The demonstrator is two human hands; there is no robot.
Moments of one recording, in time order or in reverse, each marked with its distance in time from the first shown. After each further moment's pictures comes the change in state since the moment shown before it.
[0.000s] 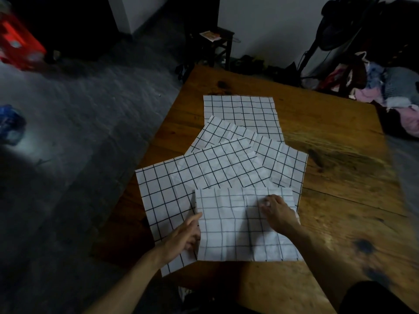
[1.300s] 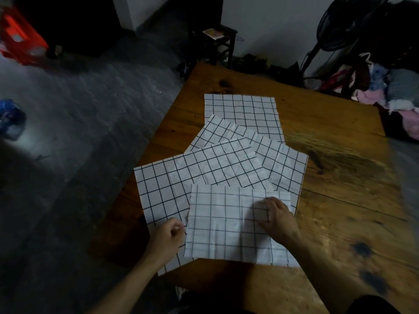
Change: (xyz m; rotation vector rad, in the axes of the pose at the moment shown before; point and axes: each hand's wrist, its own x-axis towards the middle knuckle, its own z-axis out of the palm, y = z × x) left_hand -0.010 -0.007 0.003 0.296 0.477 0.047; right_hand -0.019 0.007 0.006 0.011 0.147 -0.059
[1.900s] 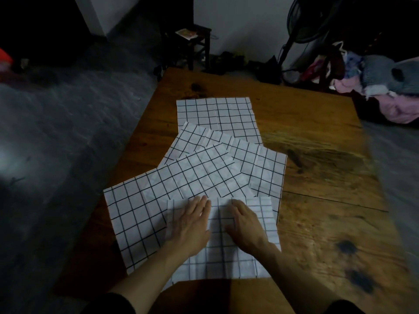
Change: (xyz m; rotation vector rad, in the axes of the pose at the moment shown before) left_hand 0.082 0.087 0.083 0.895 -0.090 0.491; right_hand 0.020 -0.032 0.009 -0.004 0.078 -0.251
